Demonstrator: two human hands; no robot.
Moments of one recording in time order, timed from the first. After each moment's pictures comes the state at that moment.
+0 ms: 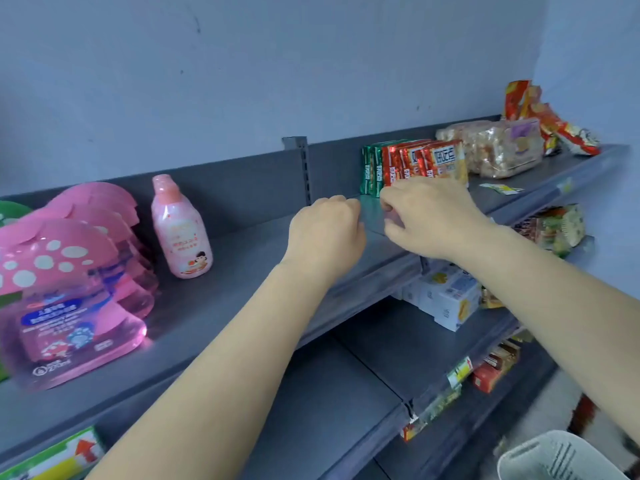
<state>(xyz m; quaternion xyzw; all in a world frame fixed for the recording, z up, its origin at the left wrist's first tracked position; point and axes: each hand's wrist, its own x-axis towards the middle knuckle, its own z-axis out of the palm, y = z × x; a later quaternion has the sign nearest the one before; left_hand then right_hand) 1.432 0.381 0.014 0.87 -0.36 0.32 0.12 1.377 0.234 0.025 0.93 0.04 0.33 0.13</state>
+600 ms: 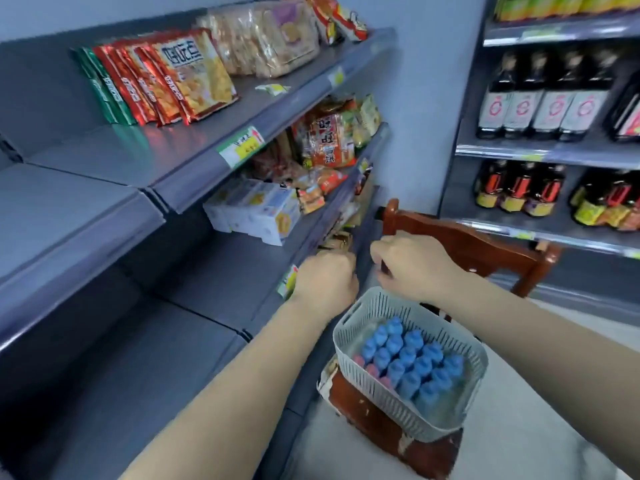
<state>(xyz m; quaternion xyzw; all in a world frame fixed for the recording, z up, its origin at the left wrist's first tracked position) 1.285 0.155 -0.167 0.79 -0.60 0.04 0.10 1.161 0.060 -0.153 0.97 -0.21 0.11 0.03</state>
